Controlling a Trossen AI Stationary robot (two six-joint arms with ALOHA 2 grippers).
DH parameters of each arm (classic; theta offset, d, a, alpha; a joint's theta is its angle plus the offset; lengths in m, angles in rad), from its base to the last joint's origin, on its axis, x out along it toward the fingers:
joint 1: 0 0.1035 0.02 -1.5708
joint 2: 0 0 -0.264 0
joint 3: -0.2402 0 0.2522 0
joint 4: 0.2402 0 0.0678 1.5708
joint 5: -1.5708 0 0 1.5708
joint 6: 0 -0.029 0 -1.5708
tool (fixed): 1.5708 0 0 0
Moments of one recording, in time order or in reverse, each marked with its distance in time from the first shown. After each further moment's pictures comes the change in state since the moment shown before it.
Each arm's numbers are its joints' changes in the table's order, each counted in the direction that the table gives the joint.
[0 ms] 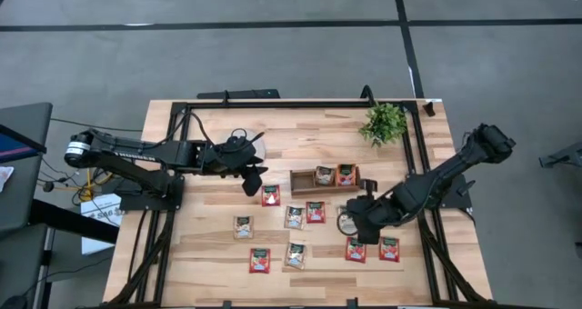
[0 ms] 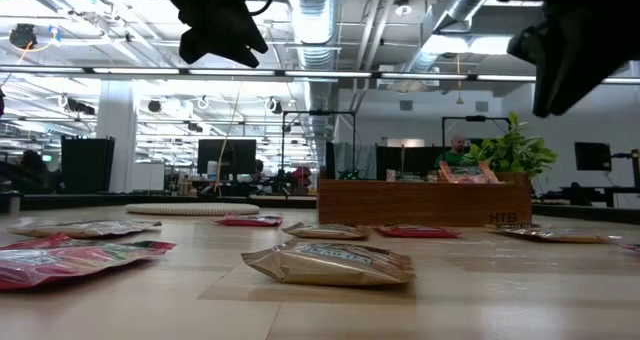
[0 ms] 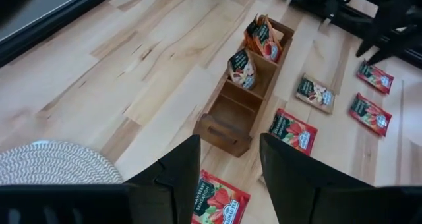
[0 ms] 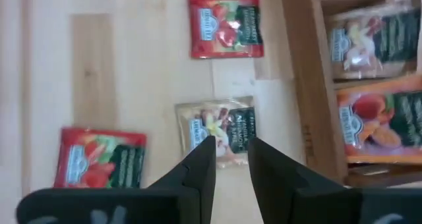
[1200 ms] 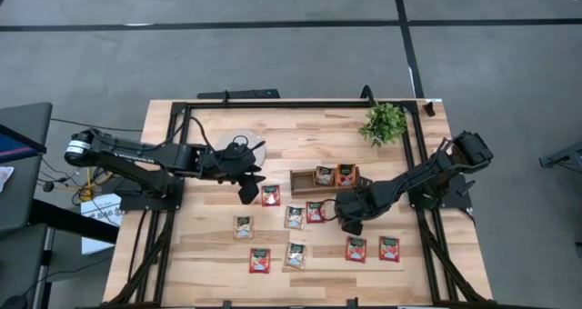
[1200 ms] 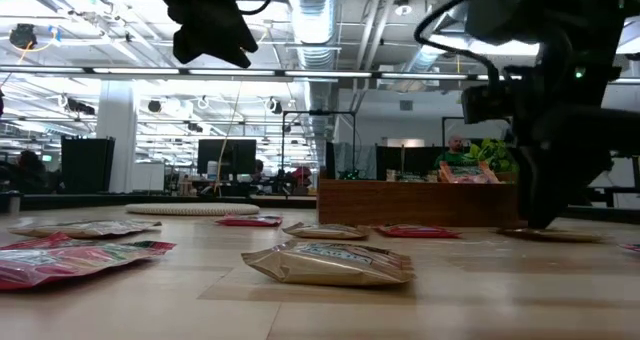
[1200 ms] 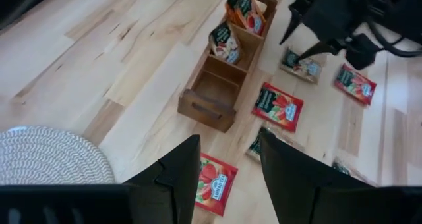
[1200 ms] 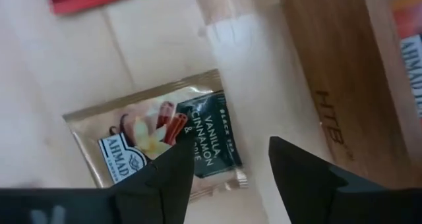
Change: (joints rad) left arm -0.047 0.000 0.000 0.050 -0.046 0.002; right arm -0.169 0.235 0.125 -0.173 0.085 -0.127
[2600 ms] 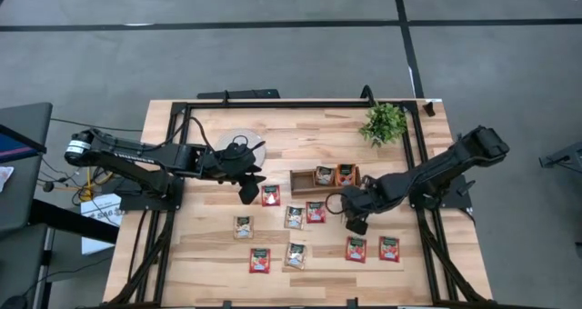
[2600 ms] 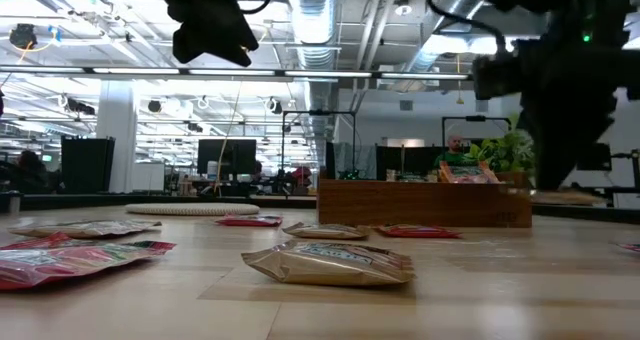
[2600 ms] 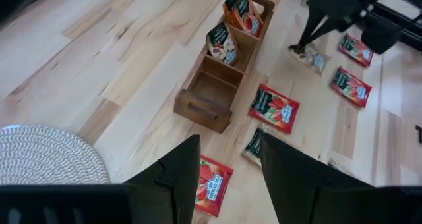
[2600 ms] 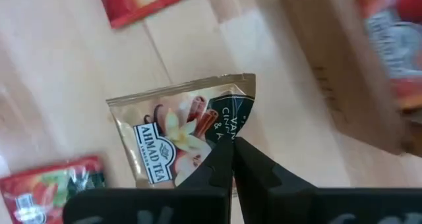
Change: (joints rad) left arm -0.005 0.000 0.000 -0.008 0.000 0.019; right arm 0.006 -0.156 0.011 0.050 0.098 -0.080
